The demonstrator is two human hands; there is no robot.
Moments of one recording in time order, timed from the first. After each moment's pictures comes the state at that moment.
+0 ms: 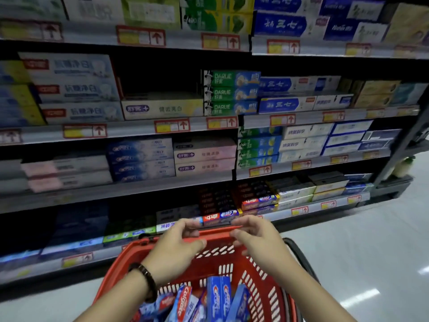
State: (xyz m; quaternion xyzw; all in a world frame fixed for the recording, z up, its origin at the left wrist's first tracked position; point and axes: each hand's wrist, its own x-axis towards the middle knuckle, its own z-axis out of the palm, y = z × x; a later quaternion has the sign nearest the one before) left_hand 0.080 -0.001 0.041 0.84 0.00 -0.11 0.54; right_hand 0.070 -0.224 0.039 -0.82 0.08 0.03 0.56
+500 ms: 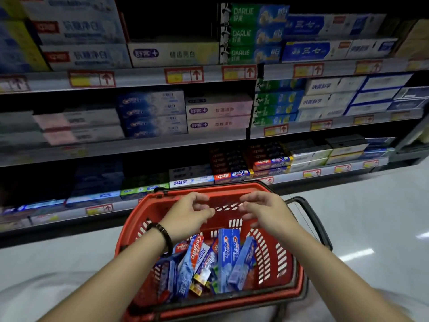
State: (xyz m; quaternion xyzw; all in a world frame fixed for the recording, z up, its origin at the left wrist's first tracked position) left_hand 0.063 0.010 0.011 0.83 0.04 -0.18 0.52; right_hand 0.057 -0.215 0.008 -0.80 0.12 0.11 0.58
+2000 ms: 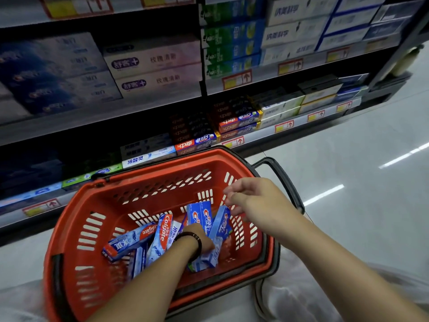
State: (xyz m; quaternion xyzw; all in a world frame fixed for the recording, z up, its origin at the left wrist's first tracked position) left_hand 0.076 -0.103 -0.196 0.89 0.04 -0.44 0.15; right_hand 0.032 -0.272 -0.004 -0.80 0.16 0.16 0.55
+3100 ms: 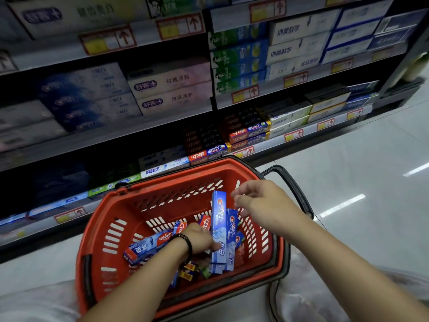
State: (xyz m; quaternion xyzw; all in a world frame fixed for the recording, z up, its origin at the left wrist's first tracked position) left_hand 0.073 -0.074 -0.131 0.80 0.17 -0.43 0.38; right_hand 0.035 -0.270 0.004 -0.84 0.13 0.15 0.50
